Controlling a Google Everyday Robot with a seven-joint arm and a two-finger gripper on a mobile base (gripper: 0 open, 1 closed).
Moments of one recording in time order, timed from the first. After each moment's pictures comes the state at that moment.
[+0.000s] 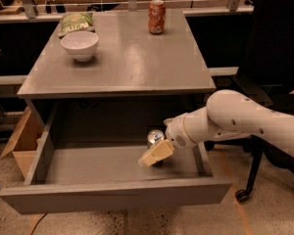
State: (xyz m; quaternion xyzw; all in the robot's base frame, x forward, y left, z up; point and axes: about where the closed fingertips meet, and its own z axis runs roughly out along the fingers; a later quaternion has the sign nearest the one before) arm 0.521 -0.024 0.703 -0.46 0.79 0.26 0.30
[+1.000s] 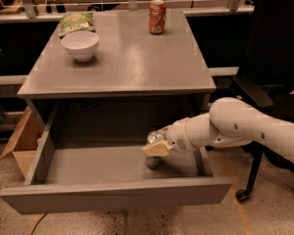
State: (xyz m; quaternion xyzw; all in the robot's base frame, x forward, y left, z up) arm 0.521 -0.021 0.691 -0.45 0.79 0.30 0.31
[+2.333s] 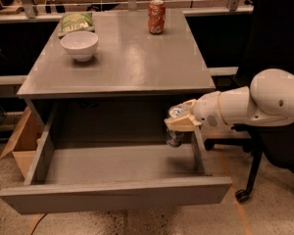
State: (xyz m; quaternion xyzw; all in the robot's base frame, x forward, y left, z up) arm 0.540 -0.080 0.784 -0.46 0.75 0.28 0.38
